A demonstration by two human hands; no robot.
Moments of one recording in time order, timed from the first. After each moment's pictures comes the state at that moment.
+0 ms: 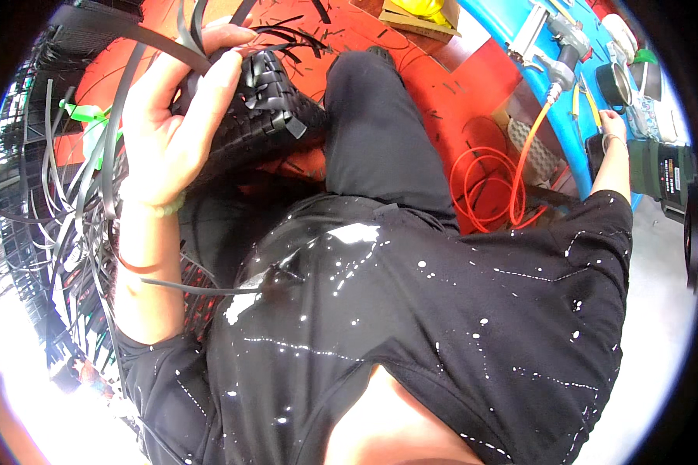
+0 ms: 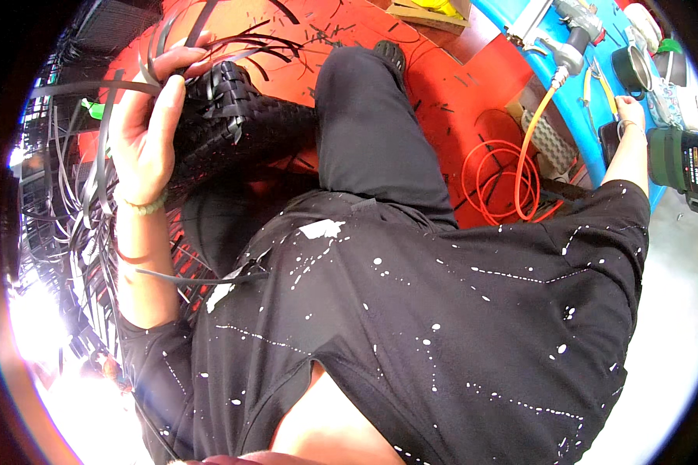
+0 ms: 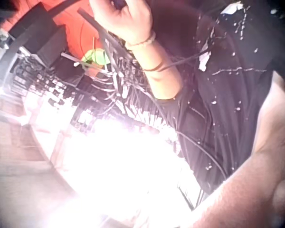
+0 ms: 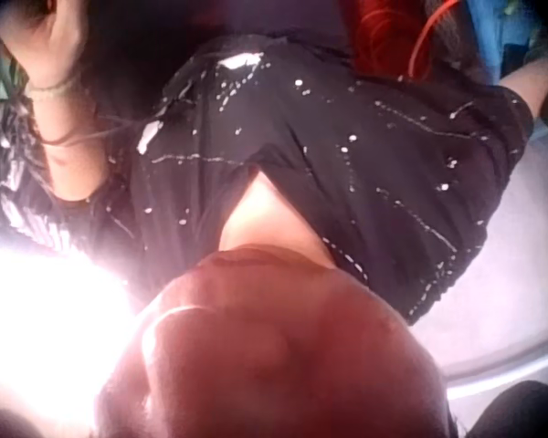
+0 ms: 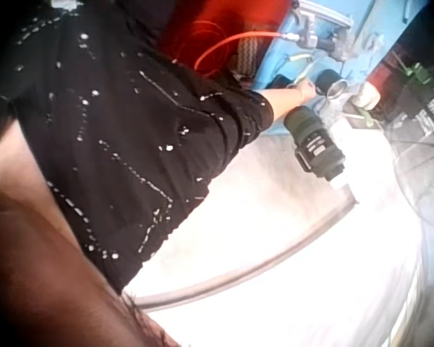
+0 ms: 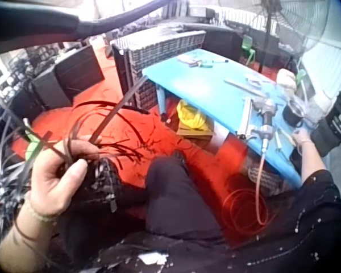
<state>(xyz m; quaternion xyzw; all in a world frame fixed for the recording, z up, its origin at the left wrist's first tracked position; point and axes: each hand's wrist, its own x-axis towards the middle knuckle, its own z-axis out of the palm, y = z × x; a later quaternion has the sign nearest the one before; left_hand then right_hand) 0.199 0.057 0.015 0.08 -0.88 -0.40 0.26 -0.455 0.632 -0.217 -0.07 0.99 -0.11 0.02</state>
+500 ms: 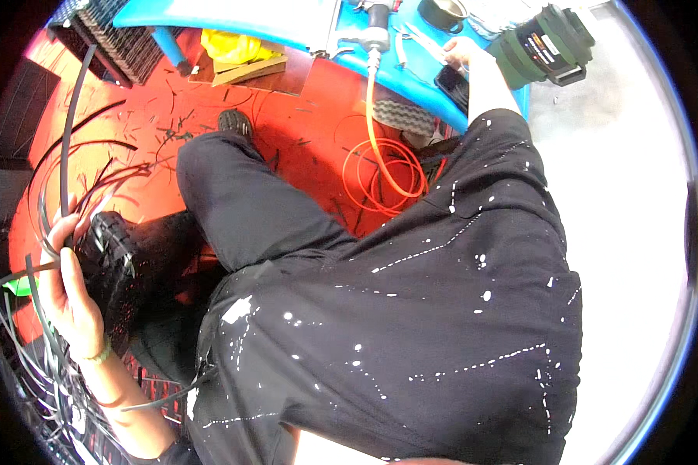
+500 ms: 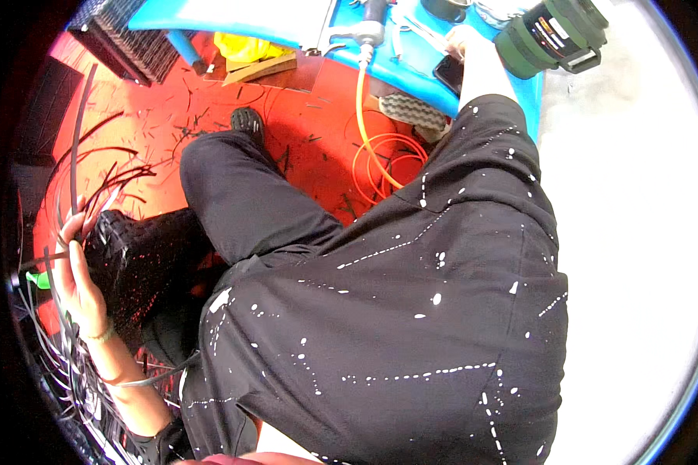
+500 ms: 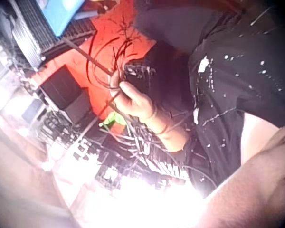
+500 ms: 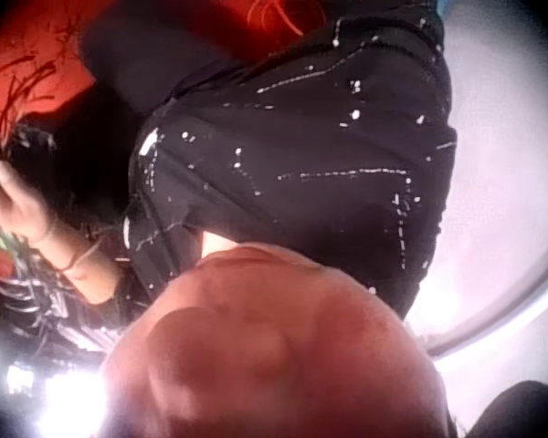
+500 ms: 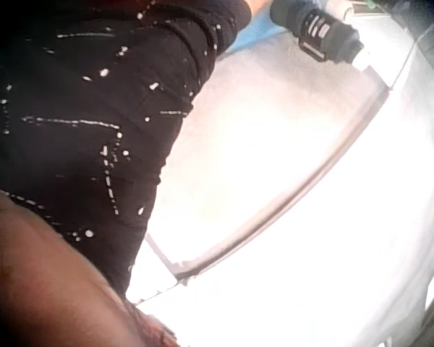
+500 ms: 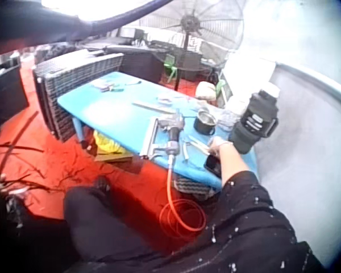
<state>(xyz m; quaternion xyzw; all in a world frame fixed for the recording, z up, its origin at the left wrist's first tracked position) 0.209 0.054 0.008 0.10 -0.90 -0.37 0.22 -0.374 0.561 -0.151 -0.09 0.98 -0.08 0.19</state>
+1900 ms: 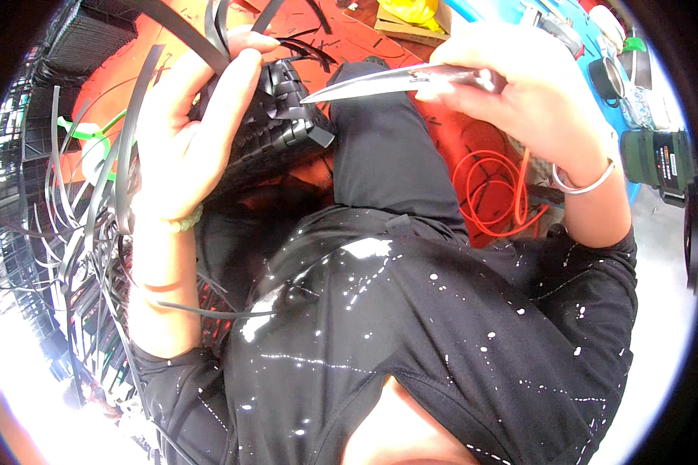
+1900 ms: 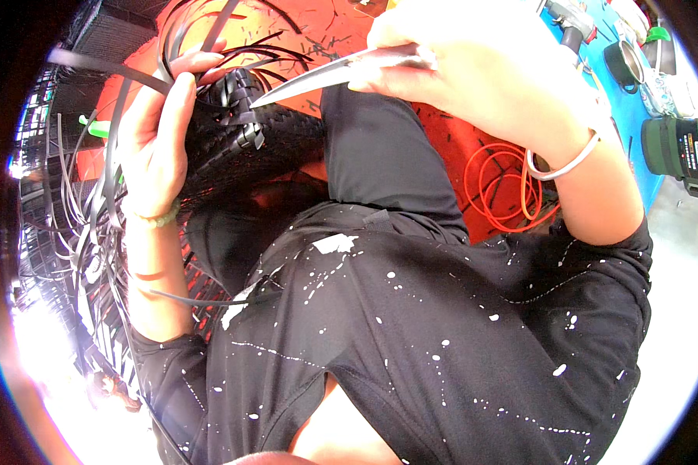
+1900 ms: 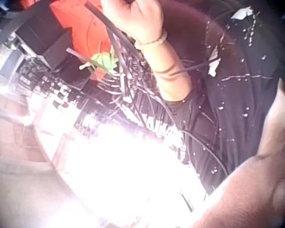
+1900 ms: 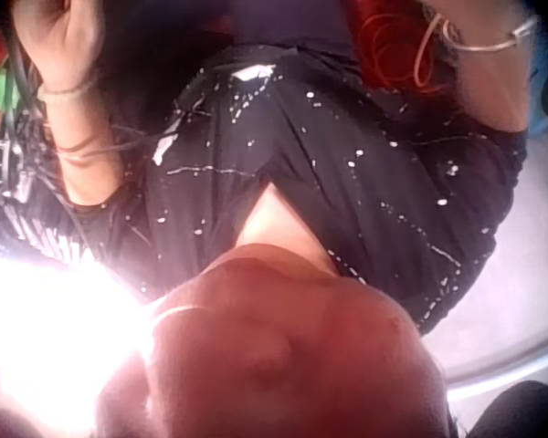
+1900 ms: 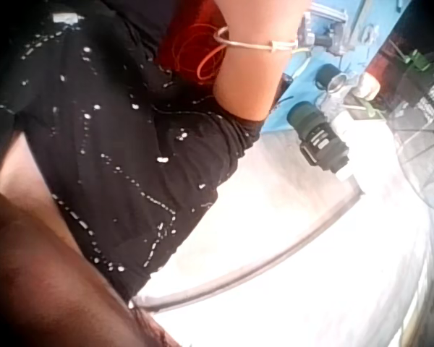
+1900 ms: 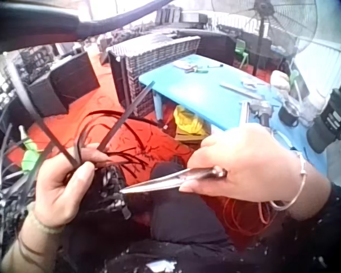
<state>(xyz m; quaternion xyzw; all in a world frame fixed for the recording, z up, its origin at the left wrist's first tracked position) 0.189 0.068 0.012 0.10 -0.85 -0.45 0.27 -0.020 0.271 0.032 -0.68 0.69 -0.25 0.01</state>
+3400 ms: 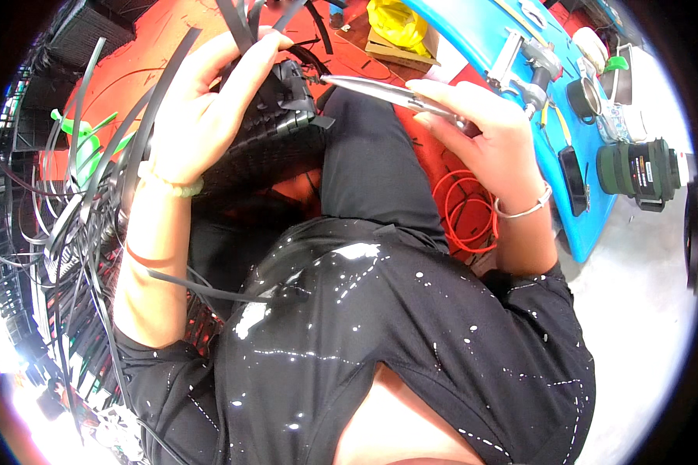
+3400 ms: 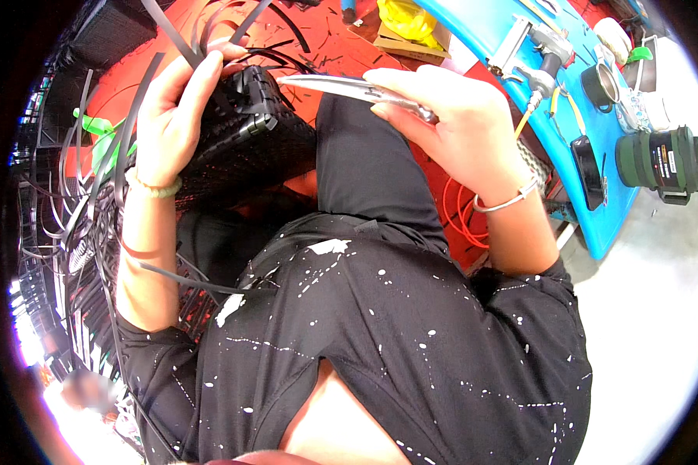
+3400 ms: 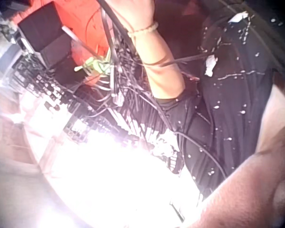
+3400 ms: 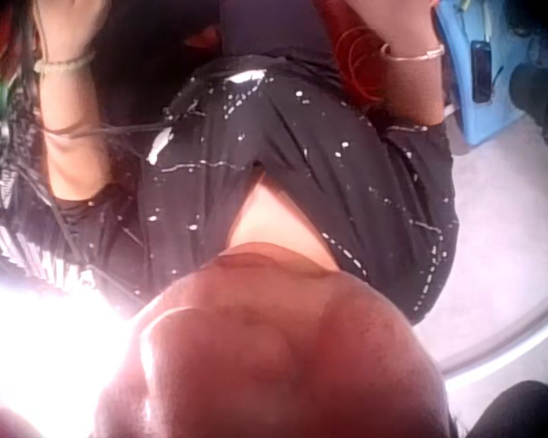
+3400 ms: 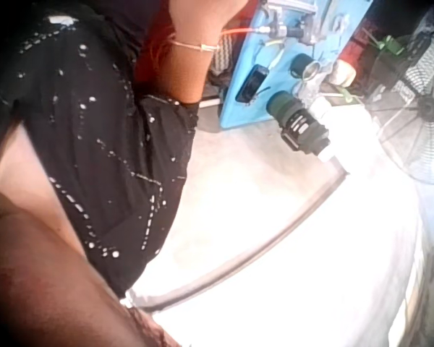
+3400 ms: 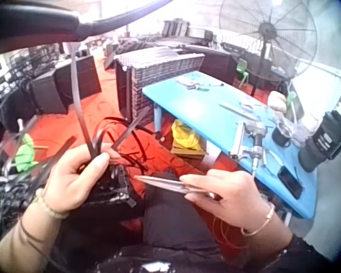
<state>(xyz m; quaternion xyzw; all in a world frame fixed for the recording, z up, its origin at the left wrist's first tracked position) 0.175 0.046 0.013 0.12 -0.85 -0.46 0.22 -0.012 0.285 -0.011 -0.60 0.72 -0.34 -0.03</state>
